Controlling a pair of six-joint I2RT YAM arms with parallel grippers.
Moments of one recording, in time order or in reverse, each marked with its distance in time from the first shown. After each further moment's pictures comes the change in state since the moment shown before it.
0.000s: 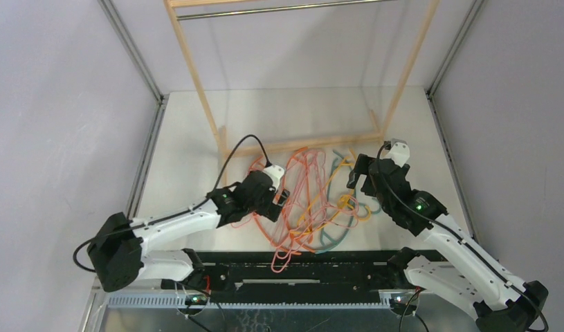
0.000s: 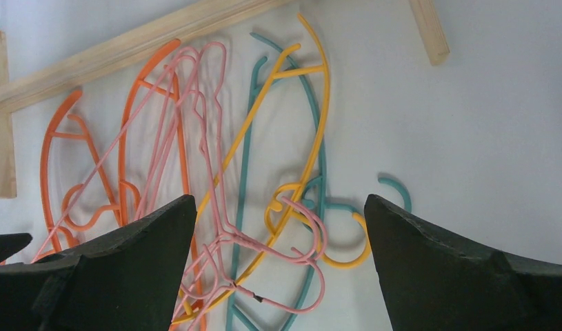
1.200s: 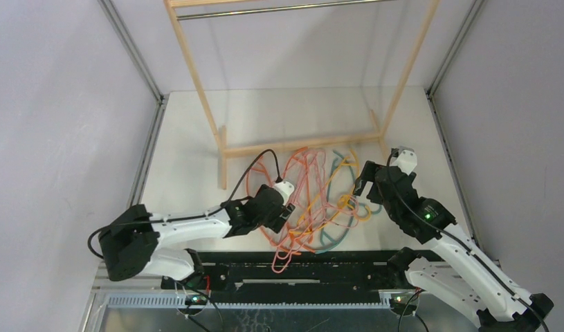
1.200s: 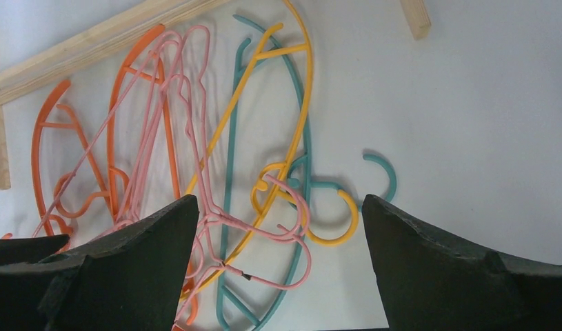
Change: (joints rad) left arm -0.158 0.138 -0.107 0.169 -0.109 -0.013; right arm 0.000 -0.094 -0.029 -0.097 -0.003 0.040
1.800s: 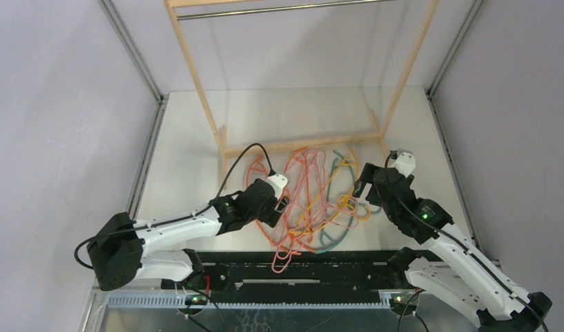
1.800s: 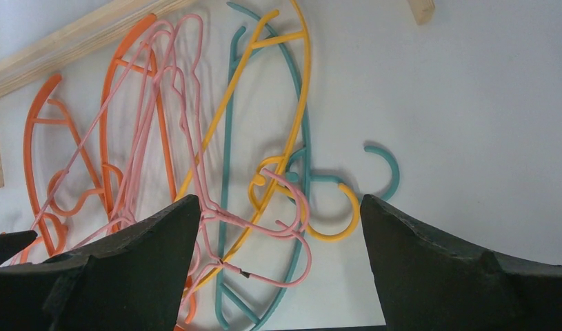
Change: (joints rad) left arm 0.056 -0.131 0.021 -0.069 0.057 0.034; right arm 0.000 0.002 -0.031 0.005 -0.008 0.026
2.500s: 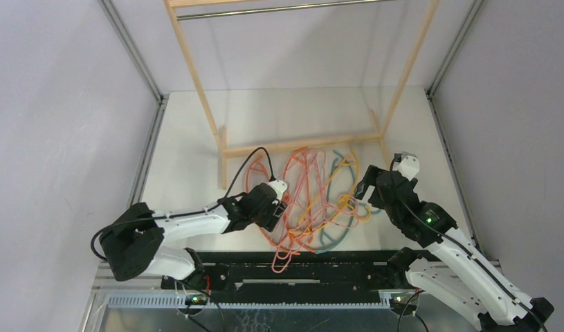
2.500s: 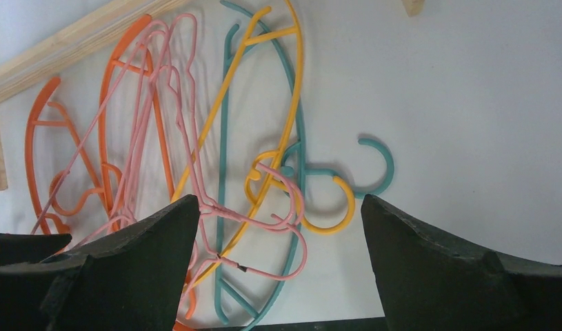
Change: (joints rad) left arm 0.051 0.101 -0.054 0.037 0.063 -0.017; right arm 0.000 -0.042 -0.005 -0.037 0.008 0.027
